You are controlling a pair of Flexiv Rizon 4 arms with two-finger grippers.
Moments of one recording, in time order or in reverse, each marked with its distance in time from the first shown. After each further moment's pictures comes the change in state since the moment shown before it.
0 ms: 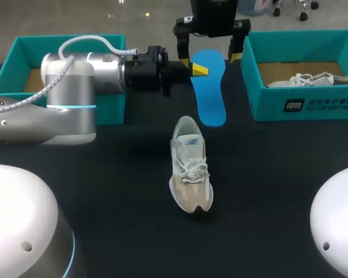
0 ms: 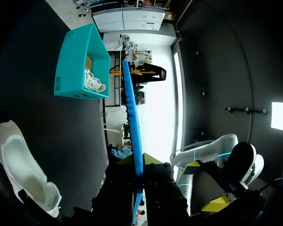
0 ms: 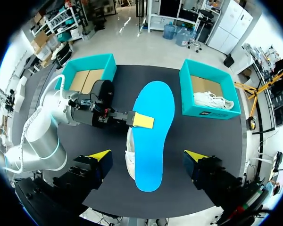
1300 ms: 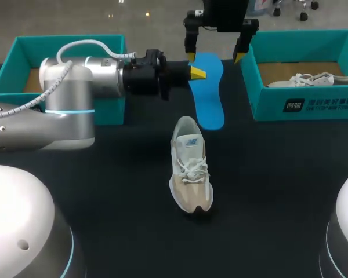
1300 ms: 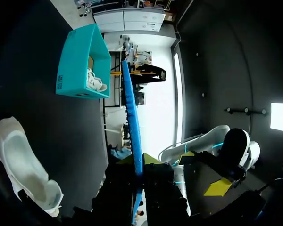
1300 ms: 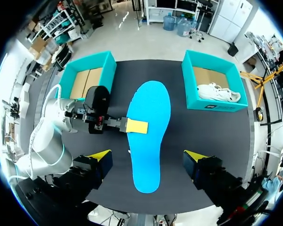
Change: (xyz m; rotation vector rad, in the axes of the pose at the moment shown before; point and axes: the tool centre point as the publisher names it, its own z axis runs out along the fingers) left arm -0.006 0.004 -0.004 0.010 0.004 -0.007; right arm -0.015 0.011 0.009 0.061 0.104 0.061
